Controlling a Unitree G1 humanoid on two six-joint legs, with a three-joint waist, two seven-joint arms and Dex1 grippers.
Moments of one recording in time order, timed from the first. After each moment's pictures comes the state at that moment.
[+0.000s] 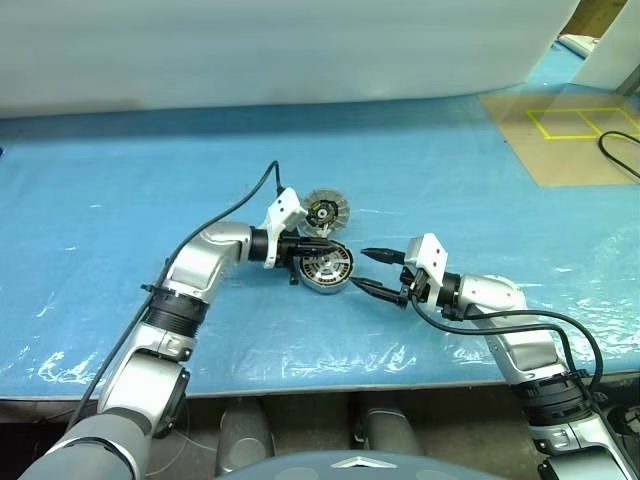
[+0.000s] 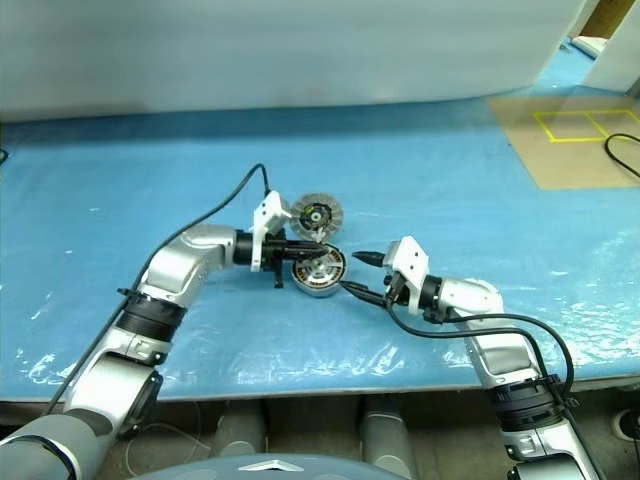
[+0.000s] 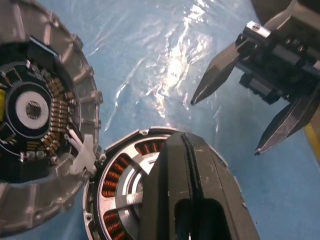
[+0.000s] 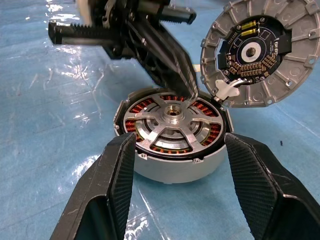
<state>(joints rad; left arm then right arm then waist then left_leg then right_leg) -0.61 0.31 -0.23 0.22 -0.23 0.51 -1.09 -0.19 -0.53 0.12 -0.12 0.28 0.18 0.93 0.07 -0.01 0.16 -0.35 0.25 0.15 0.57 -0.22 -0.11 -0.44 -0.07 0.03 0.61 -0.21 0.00</state>
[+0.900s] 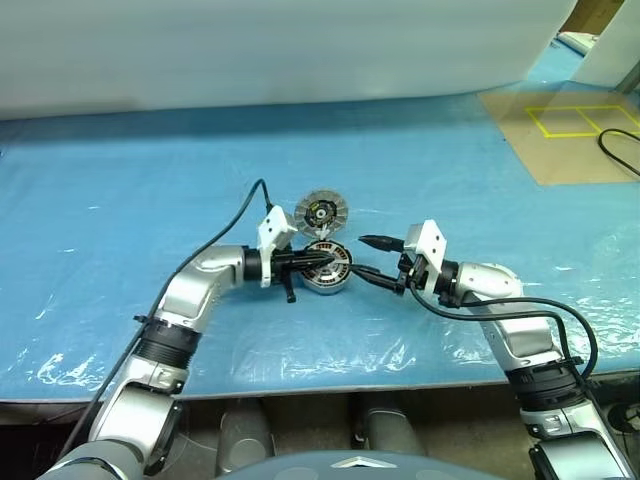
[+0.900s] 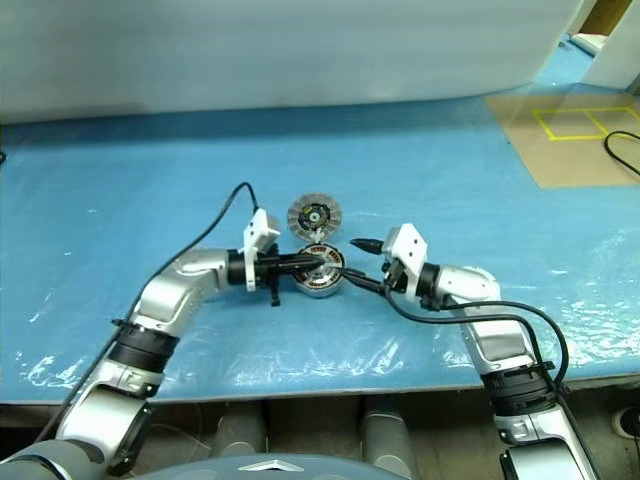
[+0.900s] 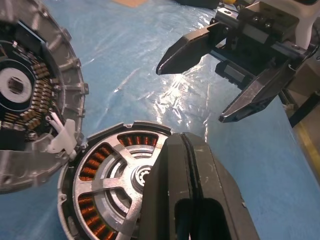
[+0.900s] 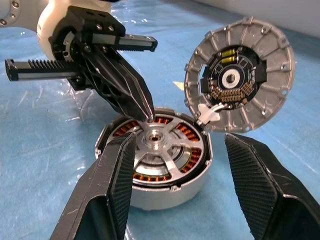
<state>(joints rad) -0.45 0.34 -0.15 0.08 -0.36 0.42 -1.06 -0.27 -0.50 0.11 -0.09 0.29 0.19 0.95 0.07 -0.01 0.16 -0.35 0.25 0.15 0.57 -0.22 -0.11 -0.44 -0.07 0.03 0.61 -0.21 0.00</state>
